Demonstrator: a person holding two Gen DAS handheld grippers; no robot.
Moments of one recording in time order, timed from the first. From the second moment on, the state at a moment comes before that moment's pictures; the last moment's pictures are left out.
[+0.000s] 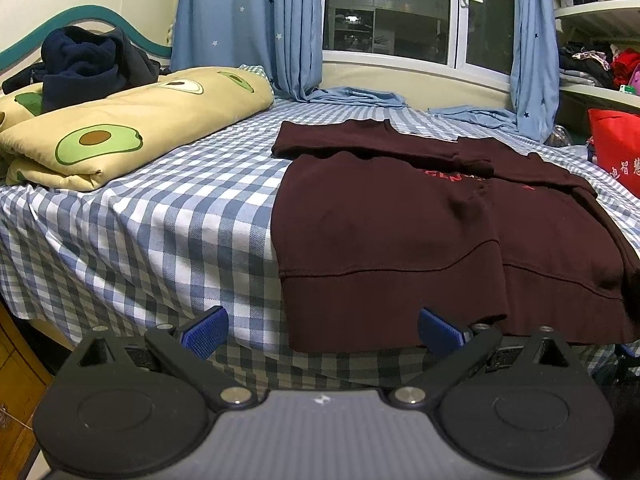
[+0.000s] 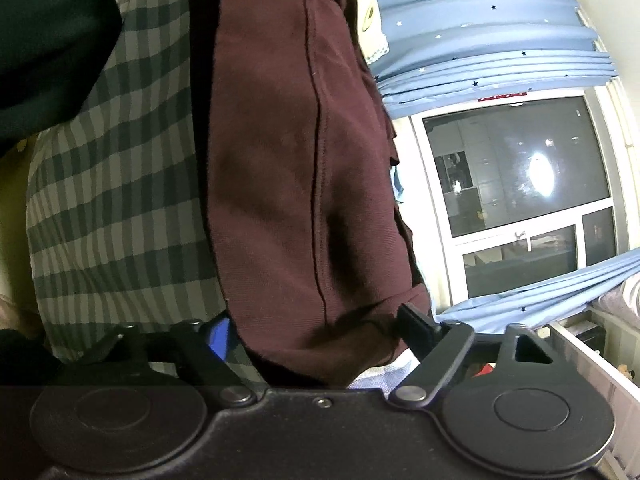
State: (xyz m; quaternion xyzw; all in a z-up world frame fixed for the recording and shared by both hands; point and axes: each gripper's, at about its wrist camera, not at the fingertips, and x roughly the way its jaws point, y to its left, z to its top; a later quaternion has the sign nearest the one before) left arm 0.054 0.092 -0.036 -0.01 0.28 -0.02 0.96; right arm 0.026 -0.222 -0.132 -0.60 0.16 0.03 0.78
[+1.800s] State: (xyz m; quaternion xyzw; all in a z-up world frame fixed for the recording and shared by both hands) left arm 0.037 0.015 -0.070 0.20 0.16 -0.03 0.97; right arm 0.028 -0.238 0.036 -0.36 0.08 0.06 0.93
